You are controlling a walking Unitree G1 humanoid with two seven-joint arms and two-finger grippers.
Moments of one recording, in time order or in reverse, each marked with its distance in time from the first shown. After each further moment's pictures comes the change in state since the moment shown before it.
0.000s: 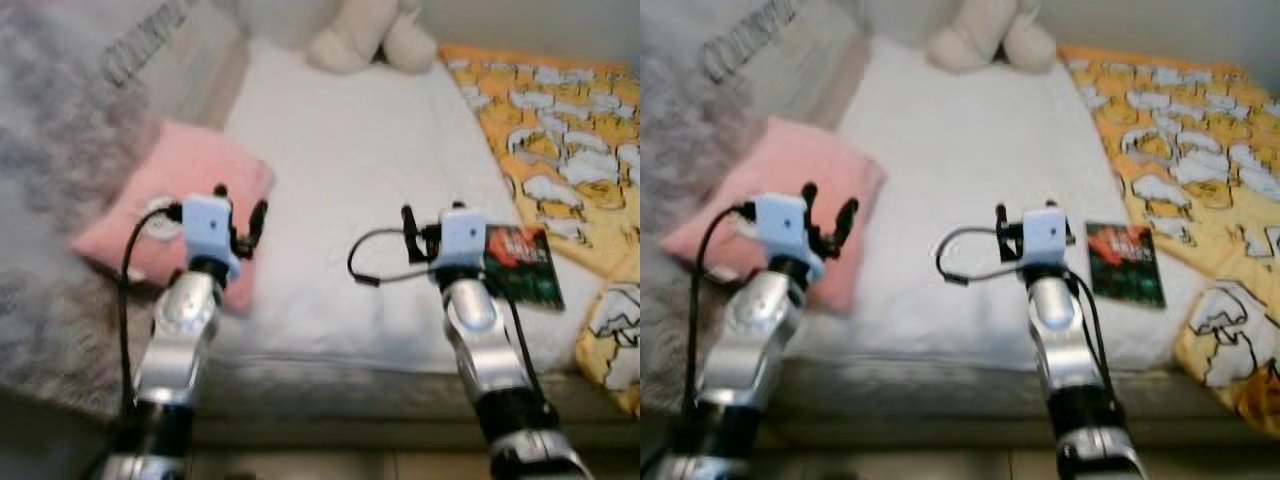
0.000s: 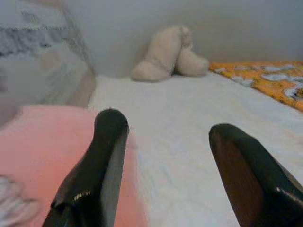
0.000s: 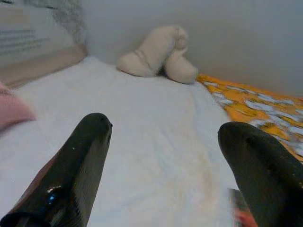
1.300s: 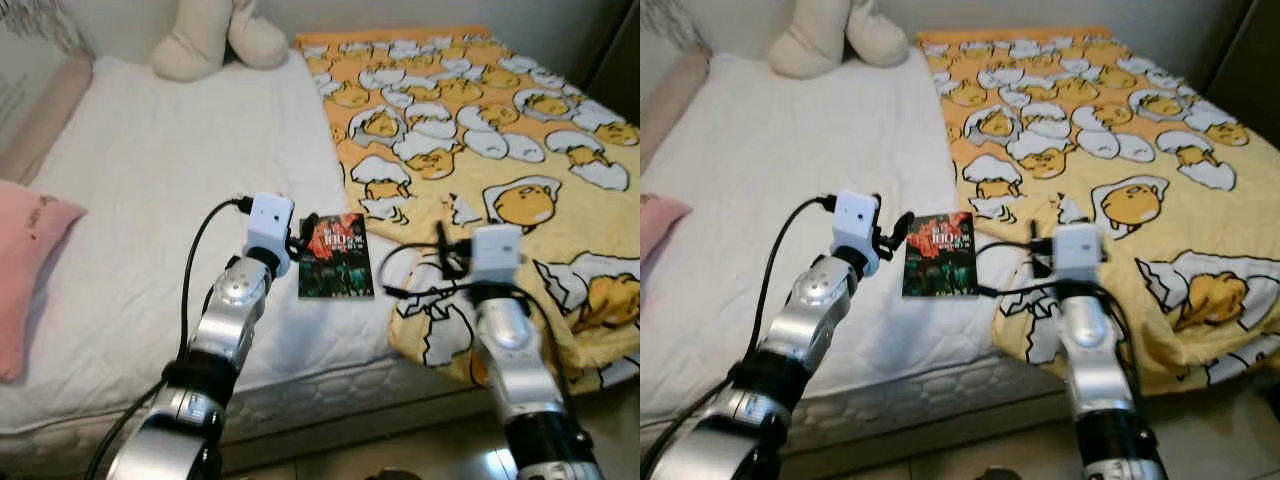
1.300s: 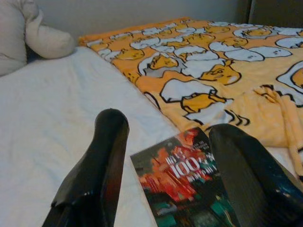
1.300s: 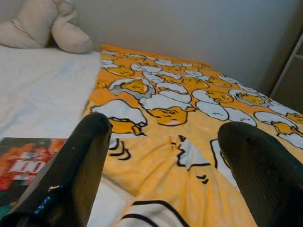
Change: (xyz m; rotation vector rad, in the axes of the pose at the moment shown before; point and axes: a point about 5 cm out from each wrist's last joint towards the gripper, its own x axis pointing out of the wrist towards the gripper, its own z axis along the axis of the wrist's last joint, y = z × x) left arm 0.044 -0.036 -0.032 0.023 0.189 -0.151; right arm -0.022 -0.024 -0.010 -0.045 0.057 -0.048
